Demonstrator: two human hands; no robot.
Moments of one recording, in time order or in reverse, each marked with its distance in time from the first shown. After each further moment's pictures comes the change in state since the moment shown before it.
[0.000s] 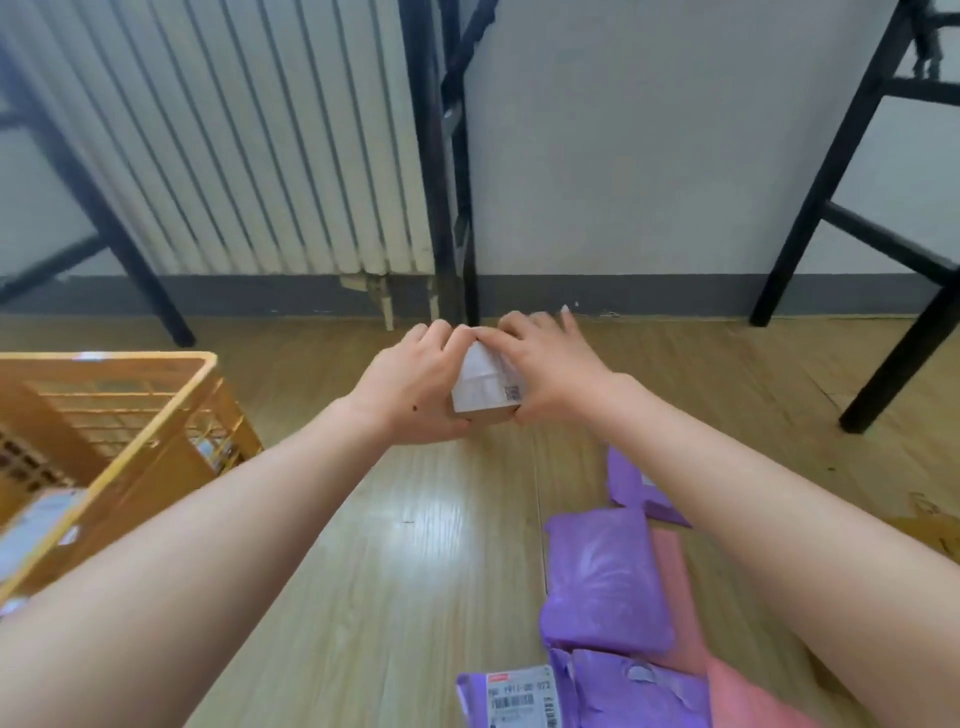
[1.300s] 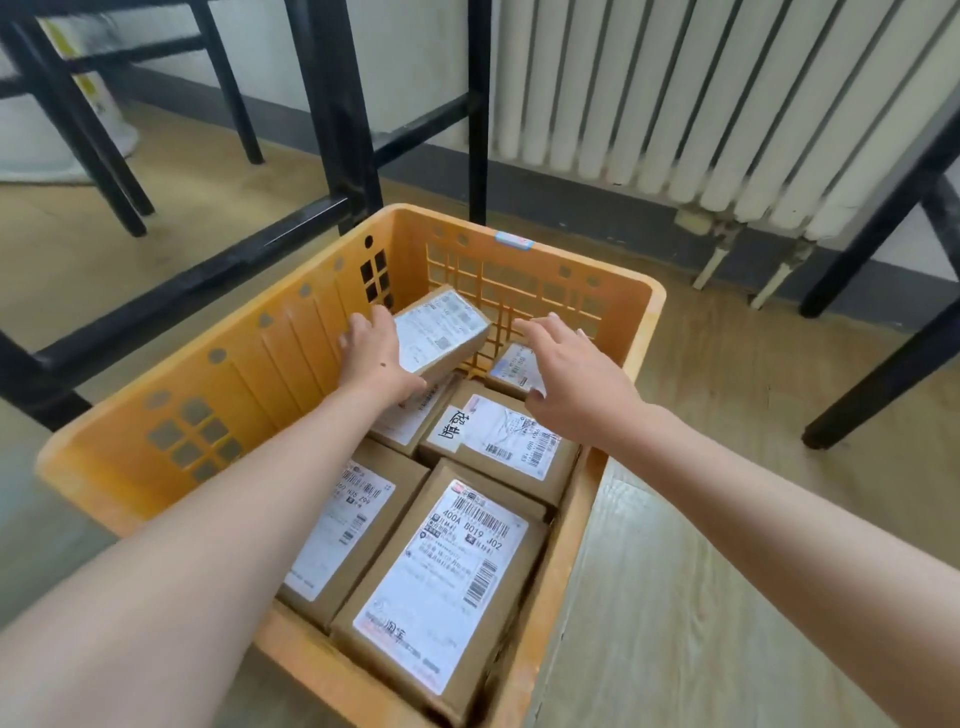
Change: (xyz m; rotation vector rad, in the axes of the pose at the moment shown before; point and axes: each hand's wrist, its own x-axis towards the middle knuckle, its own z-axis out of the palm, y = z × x) left_hand -0.319 -0.421 0.072 -0.294 0.022 -1.159; right_hand 0.204 -0.433 0.098 0.253 -0.094 -0.212
